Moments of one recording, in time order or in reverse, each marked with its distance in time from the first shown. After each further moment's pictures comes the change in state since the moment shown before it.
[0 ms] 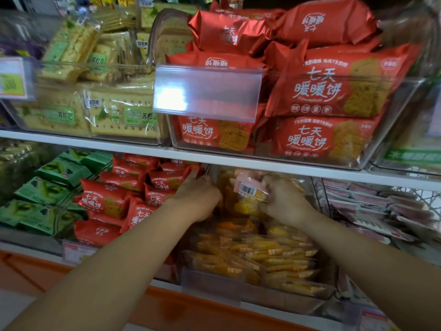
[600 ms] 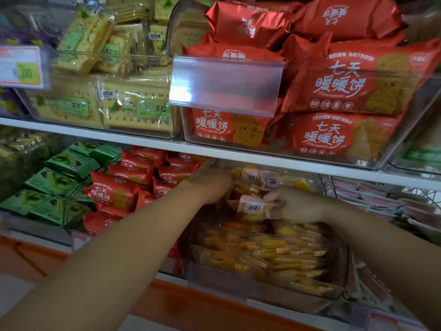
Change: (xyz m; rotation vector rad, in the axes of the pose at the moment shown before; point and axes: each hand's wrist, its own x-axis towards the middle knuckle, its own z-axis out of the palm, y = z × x) left_hand 0.029 -0.015 0.009 -0.402 0.017 -0.033; right_hand 0.008 0.006 -0.011 -0.042 -0.527 -0.049
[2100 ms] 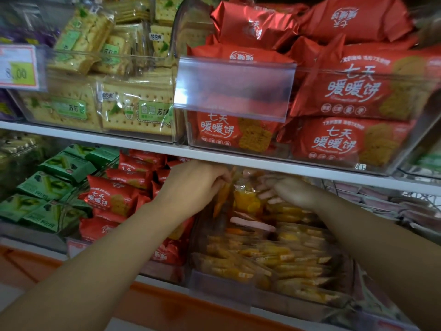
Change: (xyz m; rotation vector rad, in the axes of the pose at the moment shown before) left_hand -0.069 -0.003 -0.023 -0.038 0.669 0.141; right_hand 0.040 0.003 -0.006 0.592 0.173 0.164
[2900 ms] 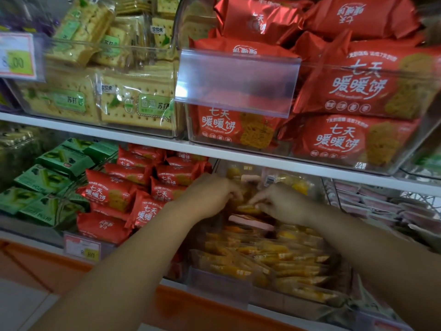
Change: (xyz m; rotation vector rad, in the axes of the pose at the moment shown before) left_hand 0.010 0.006 0.044 -0.200 -0.469 -0.107; right_hand -0.023 0.003 0.013 -0.713 -0.035 -0.336
